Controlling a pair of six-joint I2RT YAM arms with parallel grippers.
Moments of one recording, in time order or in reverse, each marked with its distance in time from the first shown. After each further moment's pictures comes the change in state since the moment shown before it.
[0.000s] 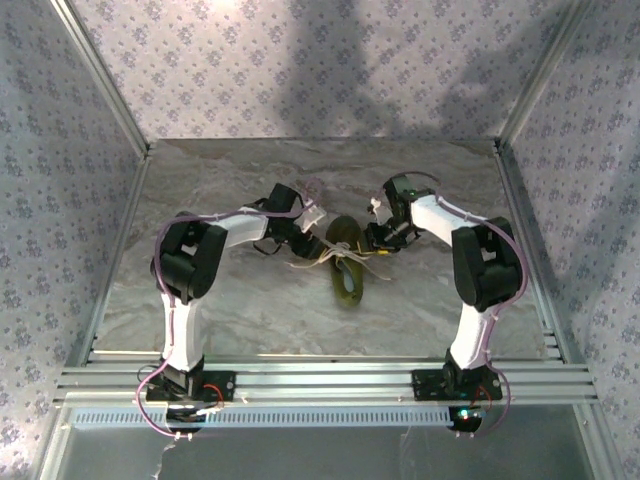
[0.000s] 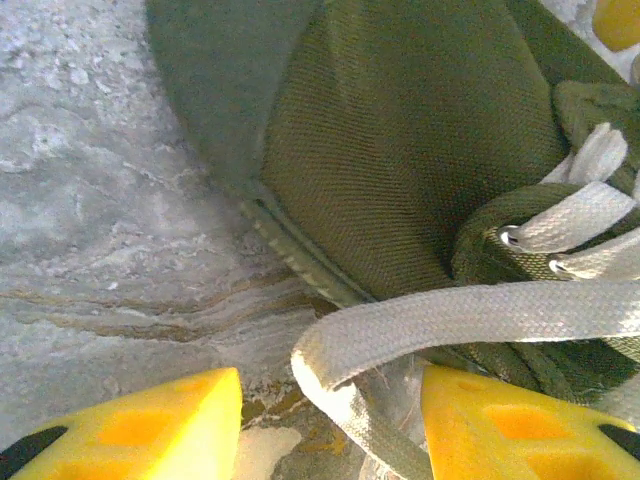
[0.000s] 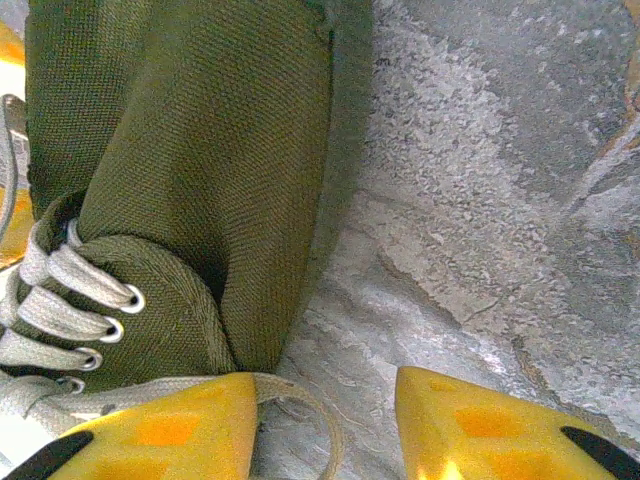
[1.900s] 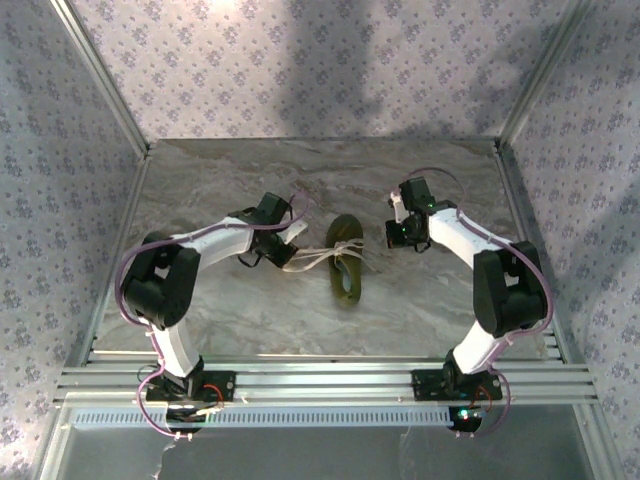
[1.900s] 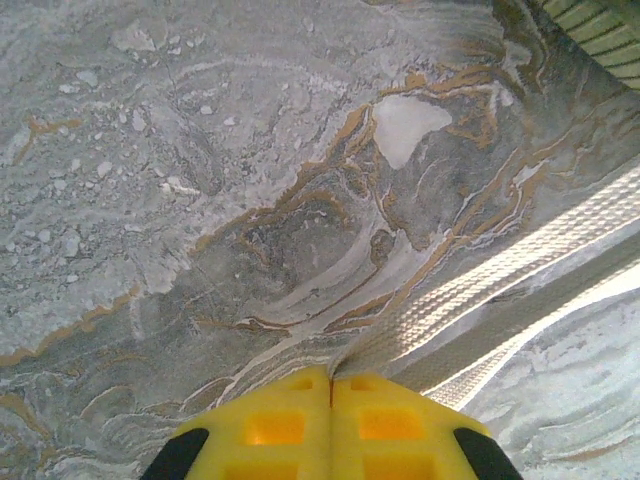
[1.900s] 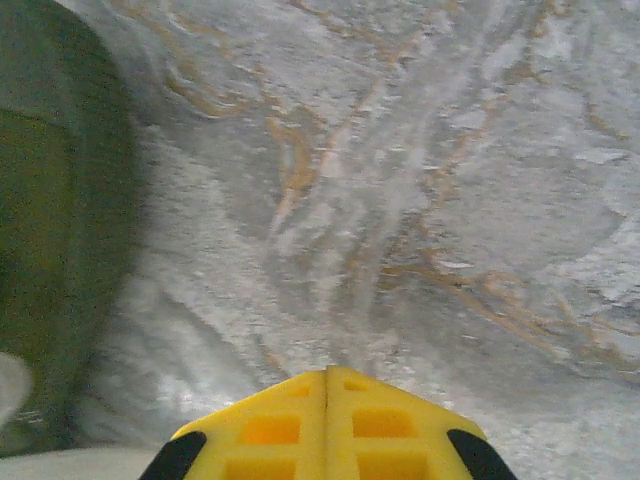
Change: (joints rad) left arm -0.018 -0.257 -0.175 -0.189 -0.426 -0.034; right arm -0.037 -0.217 -0.172 0.182 0.312 -0.032
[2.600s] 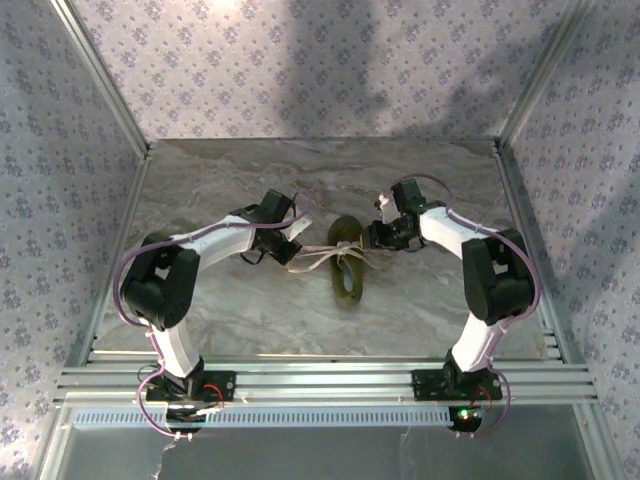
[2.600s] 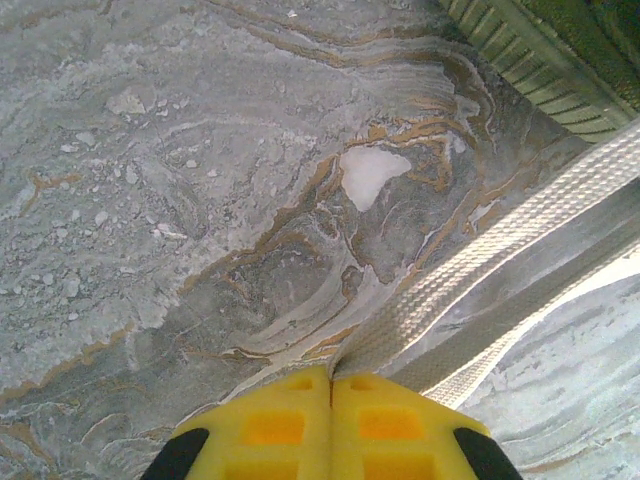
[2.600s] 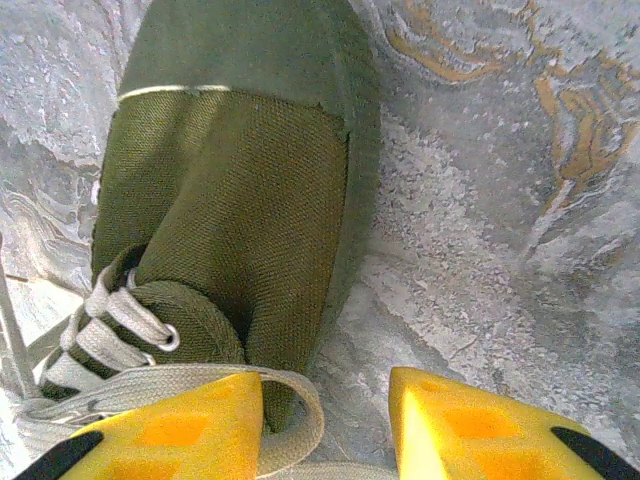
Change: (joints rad) left arm -0.020 -0.001 0.032 -0.008 0.011 0.000; right arm 0.021 0.107 0.016 0.063 -0.321 0.128
